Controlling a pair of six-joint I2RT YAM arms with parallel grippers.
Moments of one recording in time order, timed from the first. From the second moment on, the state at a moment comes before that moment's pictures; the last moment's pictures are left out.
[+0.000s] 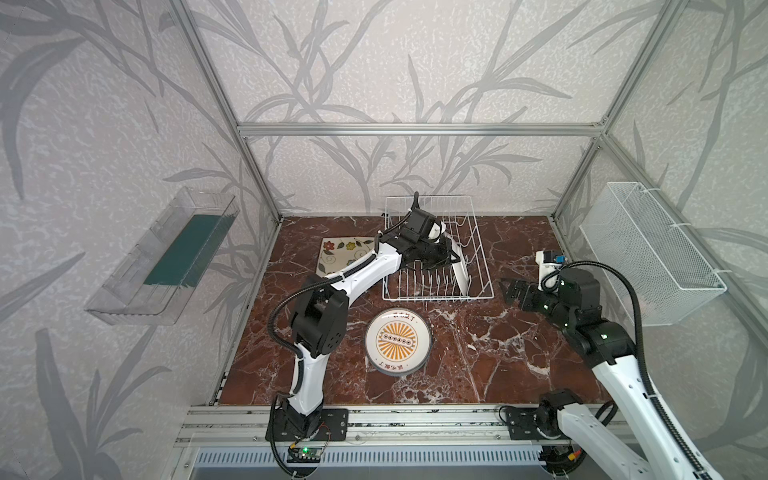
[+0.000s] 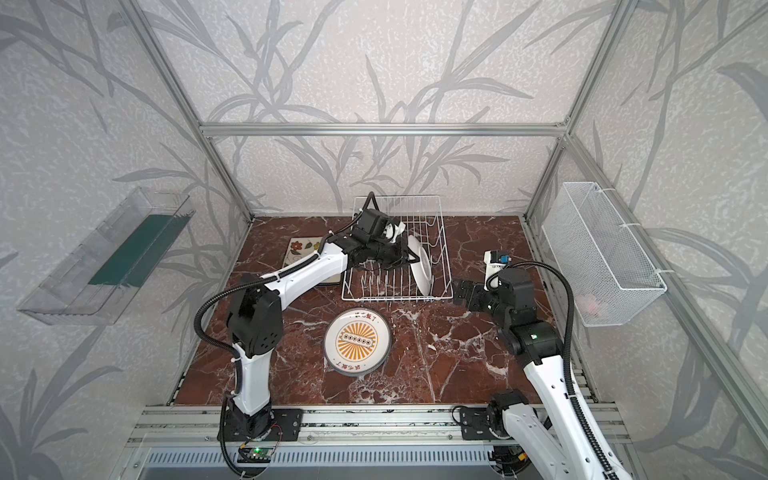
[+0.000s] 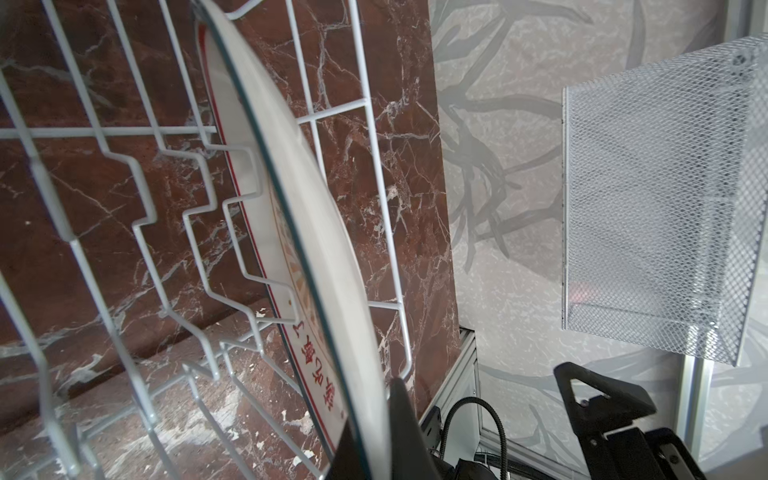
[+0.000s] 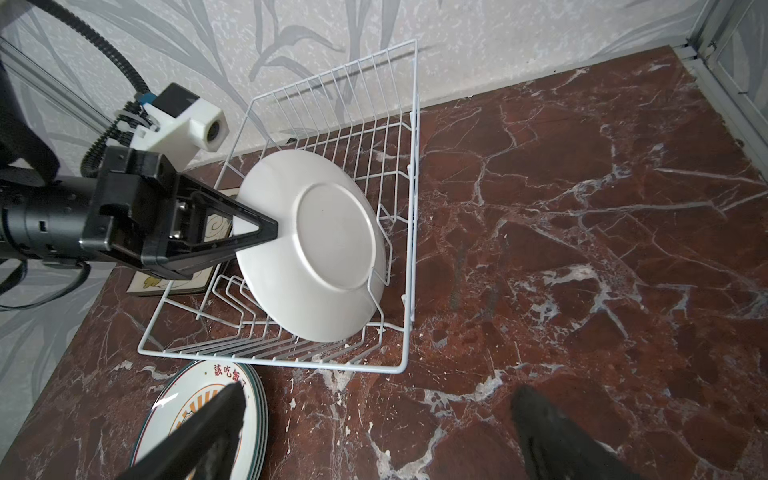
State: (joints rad) left arm -0.63 2.01 1.75 -0.43 0.56 -0.82; right arm 0.18 0.78 0.81 -0.55 -0.14 0.34
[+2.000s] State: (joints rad) left arm -0.63 1.25 1.24 -0.47 0.09 0.46; right arm 0.38 1.24 1.30 -0.50 -0.35 0.62
